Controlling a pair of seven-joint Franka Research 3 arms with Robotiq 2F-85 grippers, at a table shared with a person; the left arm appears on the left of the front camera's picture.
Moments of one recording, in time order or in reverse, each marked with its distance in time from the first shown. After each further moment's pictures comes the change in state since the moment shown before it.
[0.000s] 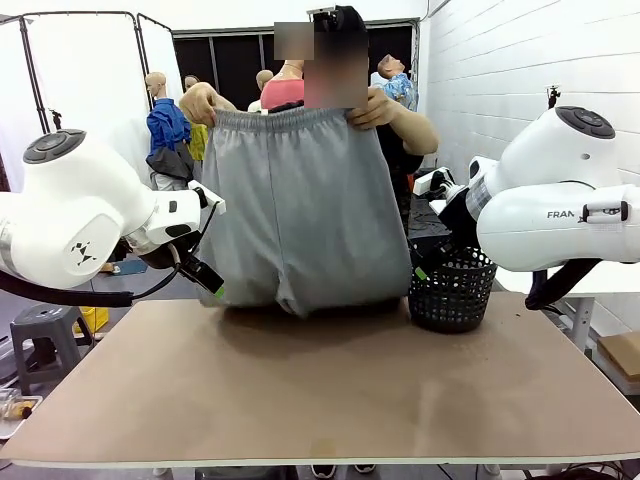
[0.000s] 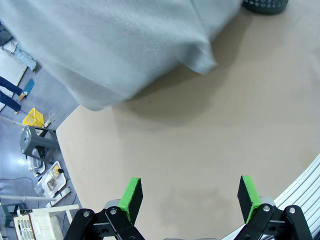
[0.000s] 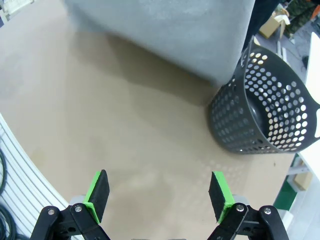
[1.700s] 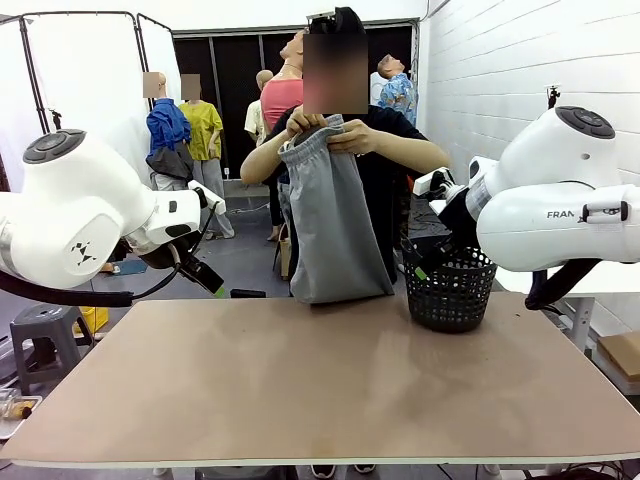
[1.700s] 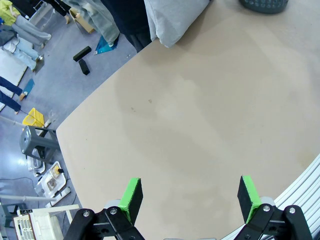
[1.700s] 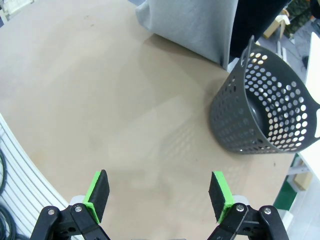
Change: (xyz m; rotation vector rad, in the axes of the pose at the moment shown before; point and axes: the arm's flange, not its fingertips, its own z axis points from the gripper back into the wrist) left arm 0.000 0.000 0.000 0.000 0.000 0.000; right arm 0.000 0.000 0.000 0.000 0.000 0.000
